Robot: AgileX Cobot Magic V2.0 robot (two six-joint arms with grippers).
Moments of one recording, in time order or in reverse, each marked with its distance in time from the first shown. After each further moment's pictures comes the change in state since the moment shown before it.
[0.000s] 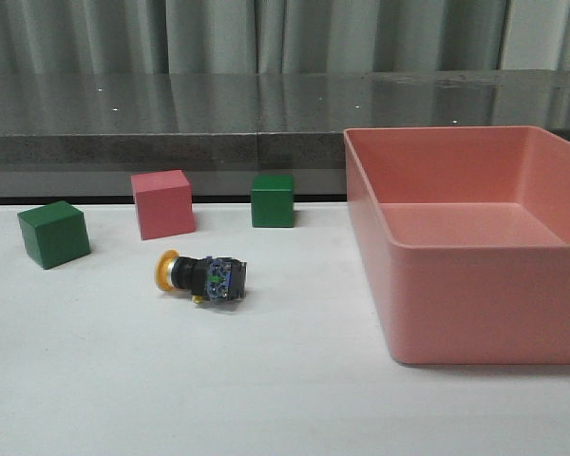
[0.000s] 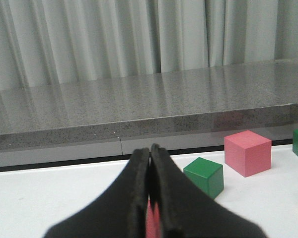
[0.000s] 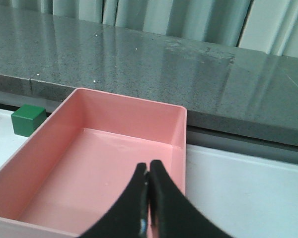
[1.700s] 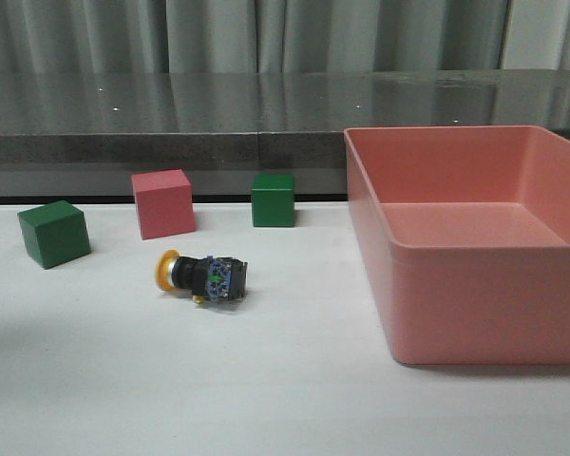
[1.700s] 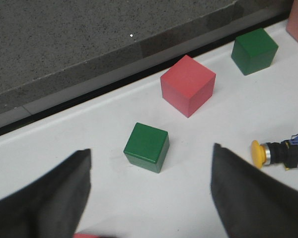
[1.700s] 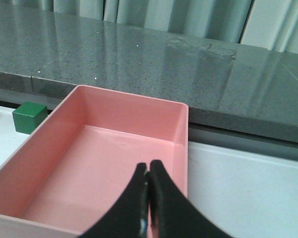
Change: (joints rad) left arm 0.000 1.217 -1.012 -0.481 0.579 0.636; right arm 0.000 0.000 0.000 0.002 0.009 0.000
